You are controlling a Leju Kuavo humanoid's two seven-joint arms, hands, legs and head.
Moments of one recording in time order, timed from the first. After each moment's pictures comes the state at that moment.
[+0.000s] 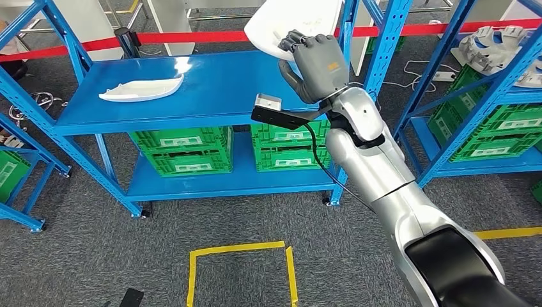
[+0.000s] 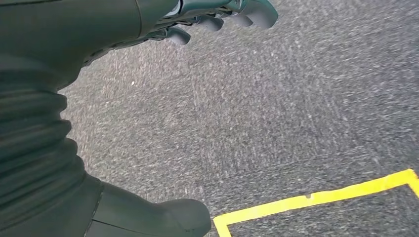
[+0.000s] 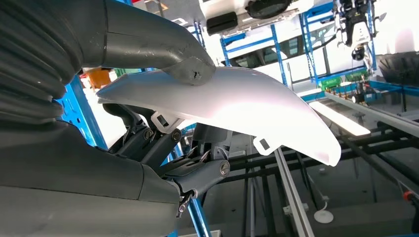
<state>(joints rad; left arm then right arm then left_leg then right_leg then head) -0.17 -0.01 0.79 -0.21 -1.07 0.34 -0.28 -0.91 0.08 0.60 -0.81 1.11 -0.15 -0.33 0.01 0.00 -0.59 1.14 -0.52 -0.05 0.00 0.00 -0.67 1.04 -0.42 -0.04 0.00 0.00</state>
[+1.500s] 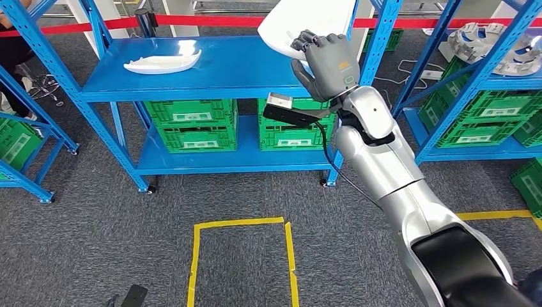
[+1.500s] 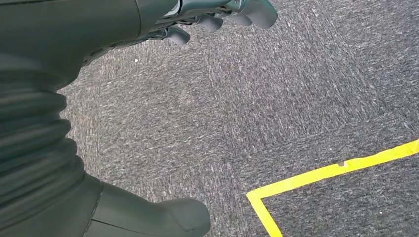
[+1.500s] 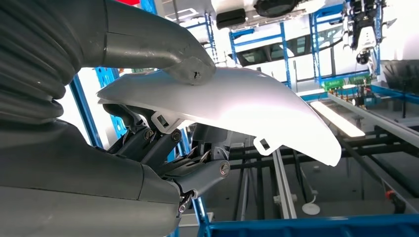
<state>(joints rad) -0.18 -0.01 0.80 -0.22 -1.08 0.27 -0.33 -0.92 0.05 0.58 -0.77 1.14 -0.17 -0.35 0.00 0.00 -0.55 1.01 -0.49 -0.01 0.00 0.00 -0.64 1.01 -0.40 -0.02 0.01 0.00</state>
